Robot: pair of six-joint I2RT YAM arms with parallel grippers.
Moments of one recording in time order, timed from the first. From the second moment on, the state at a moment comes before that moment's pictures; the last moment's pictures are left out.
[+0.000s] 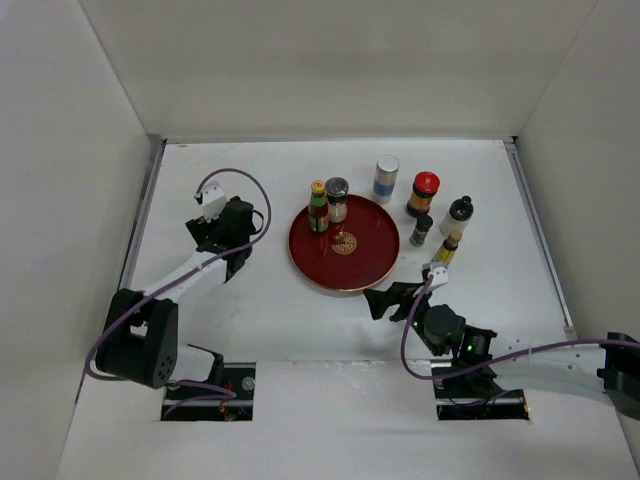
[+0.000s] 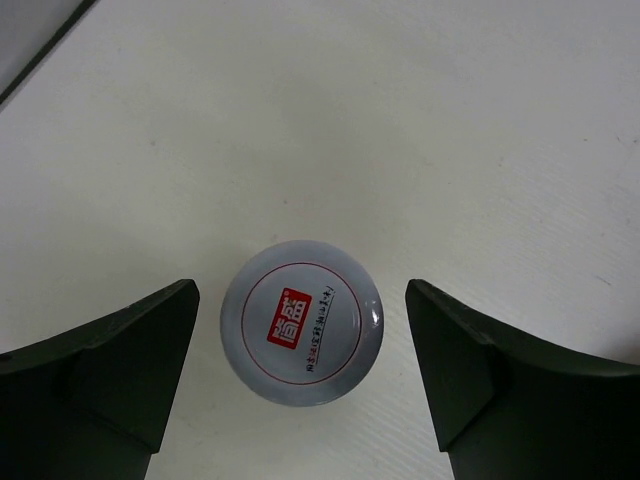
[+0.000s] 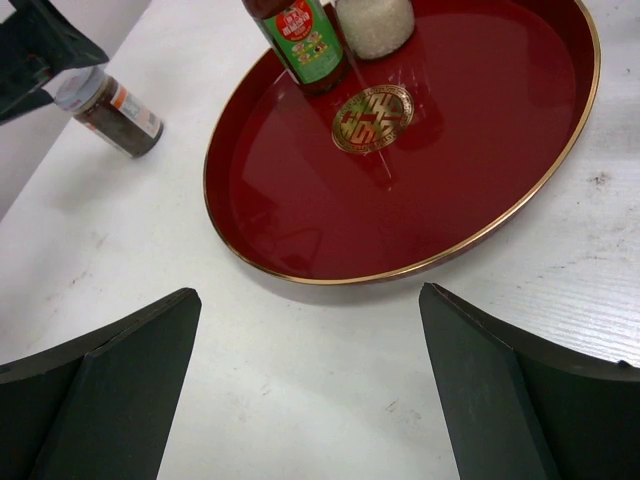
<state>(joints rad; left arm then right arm) -0.31 1.34 0.69 0.02 -0.76 -0.53 1.16 0.79 0.10 0.53 0.67 0.58</state>
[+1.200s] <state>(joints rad) -0.79 1.45 0.87 0.07 -0.68 -0.49 1.16 0.75 0.10 0.53 0.67 0.57</state>
